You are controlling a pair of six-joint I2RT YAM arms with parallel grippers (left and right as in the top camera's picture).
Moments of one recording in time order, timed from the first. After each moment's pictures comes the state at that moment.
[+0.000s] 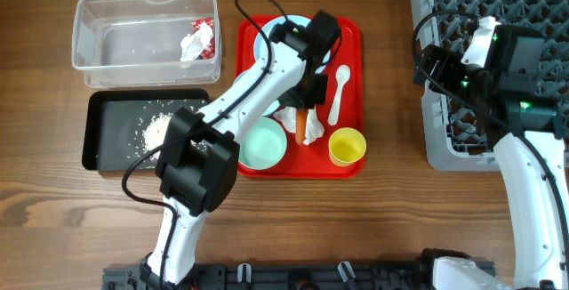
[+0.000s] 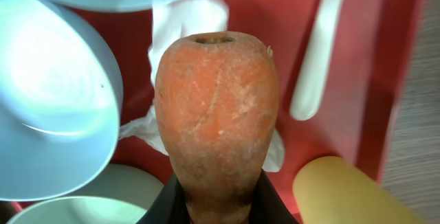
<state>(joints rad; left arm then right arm) -0.63 2.20 1.95 -1.23 0.06 -0.45 -0.10 1.31 1.15 -0.64 -0.20 0.22</state>
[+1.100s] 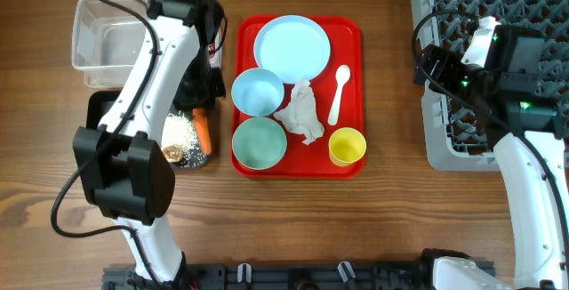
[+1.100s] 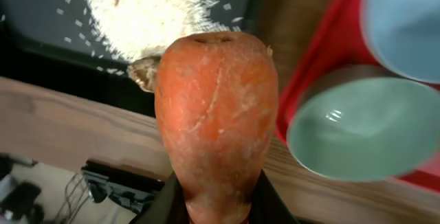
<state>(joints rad) -0.23 1.99 1.81 -1.65 -0.09 -0.47 -0.10 1.31 1.15 -0.64 -0.20 0.22</state>
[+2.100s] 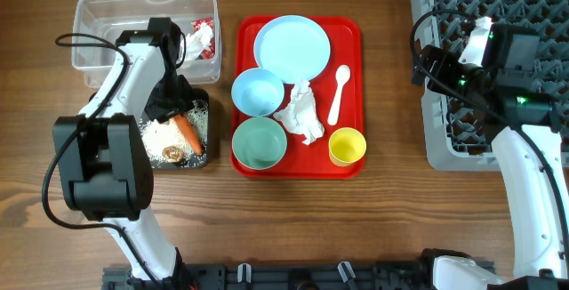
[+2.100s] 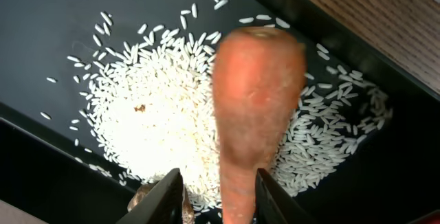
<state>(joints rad) -0.02 1.99 1.47 -1.15 -0.13 -0.59 -0.10 1.34 1.15 -0.64 -0.20 0.22</state>
